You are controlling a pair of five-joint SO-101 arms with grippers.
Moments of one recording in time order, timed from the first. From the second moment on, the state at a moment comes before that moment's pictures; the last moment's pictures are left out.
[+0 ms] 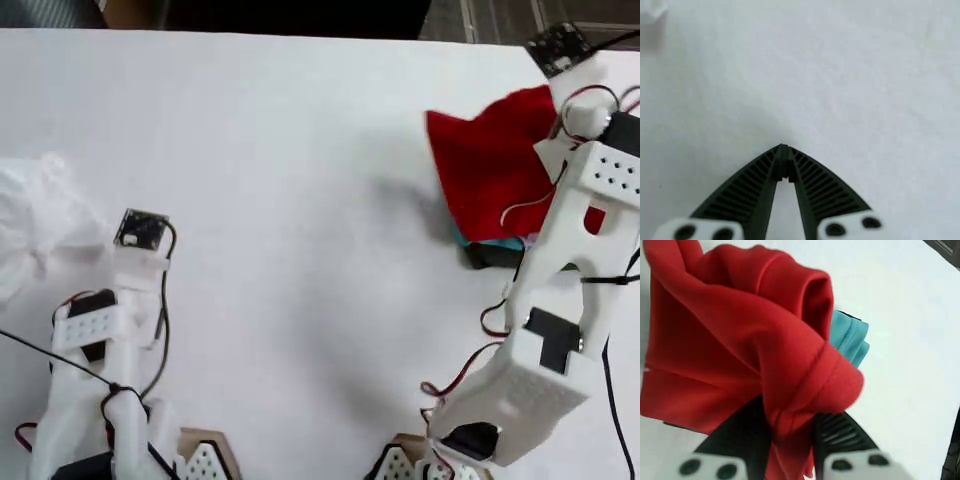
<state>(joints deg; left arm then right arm) -25.7 -33.1 70.9 46.3 -24.1 21.9 16.9 -29.7 76.1 50.1</state>
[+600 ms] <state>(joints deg) -25.7 -33.1 70.9 46.3 -24.1 26.0 31.6 -33.7 68.4 56.0</state>
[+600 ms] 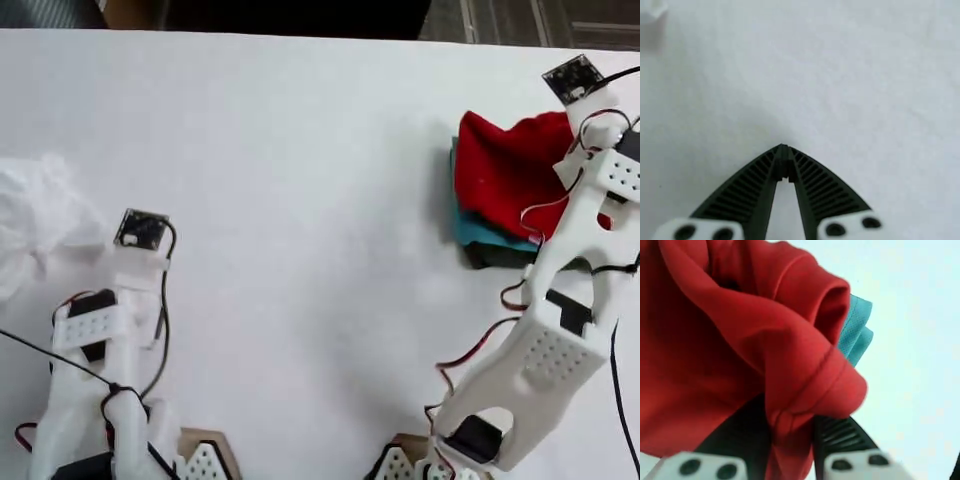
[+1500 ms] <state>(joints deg) -25.7 -33.1 70.9 46.3 -24.1 19.9 37.1 -64.0 96.7 46.3</state>
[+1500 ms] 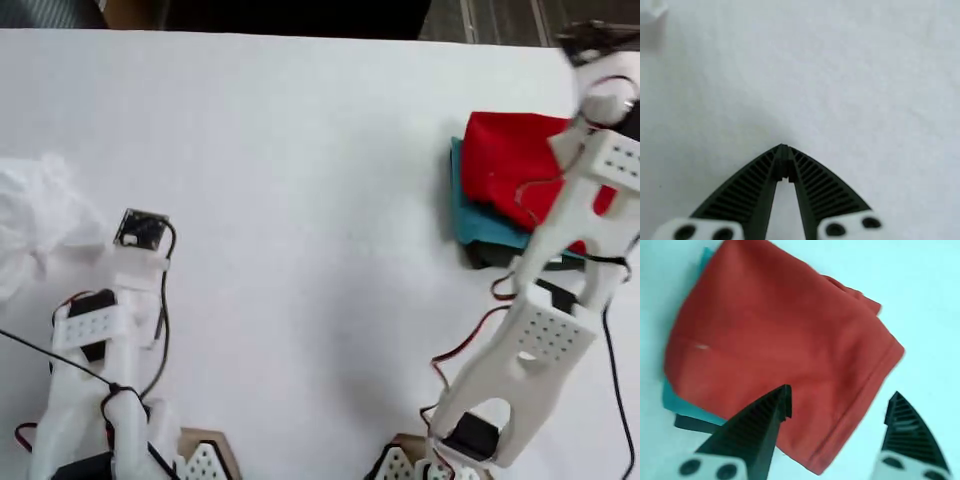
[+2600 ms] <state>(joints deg) -25.7 -33.1 70.9 46.3 -24.1 10.8 19.0 -28.3 93.4 42.2</state>
